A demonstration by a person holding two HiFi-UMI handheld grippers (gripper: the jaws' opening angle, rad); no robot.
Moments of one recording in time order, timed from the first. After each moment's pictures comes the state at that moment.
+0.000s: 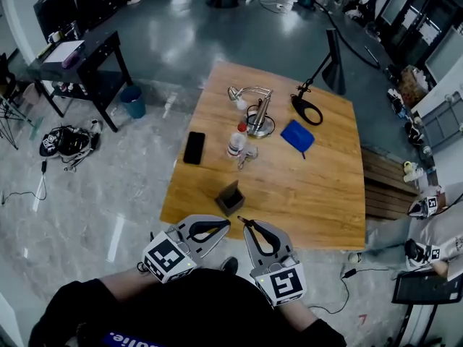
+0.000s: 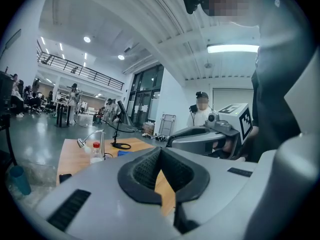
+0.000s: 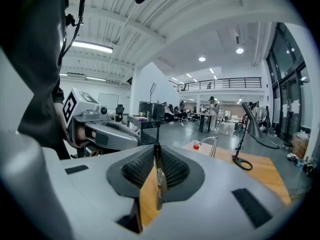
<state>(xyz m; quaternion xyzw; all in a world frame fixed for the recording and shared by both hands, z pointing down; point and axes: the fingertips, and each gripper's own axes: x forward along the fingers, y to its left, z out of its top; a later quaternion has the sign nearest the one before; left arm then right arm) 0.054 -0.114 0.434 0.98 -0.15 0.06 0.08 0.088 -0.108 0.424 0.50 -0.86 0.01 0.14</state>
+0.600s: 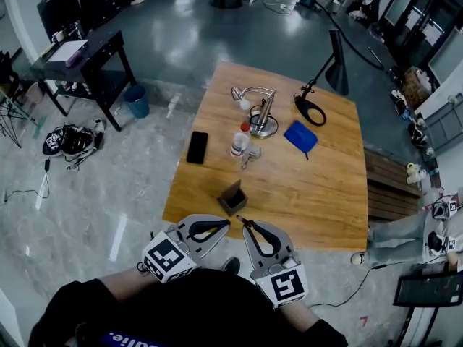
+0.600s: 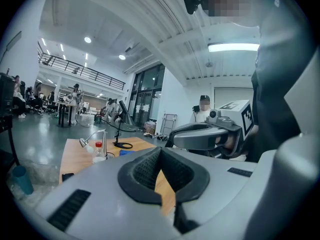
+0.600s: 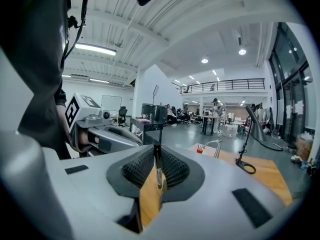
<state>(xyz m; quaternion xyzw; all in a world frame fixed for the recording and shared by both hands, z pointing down) 0.049 -0.114 0.434 0.98 -0.16 0.06 0.08 0.079 -0.108 0.410 0.48 -0.87 0.00 0.13</state>
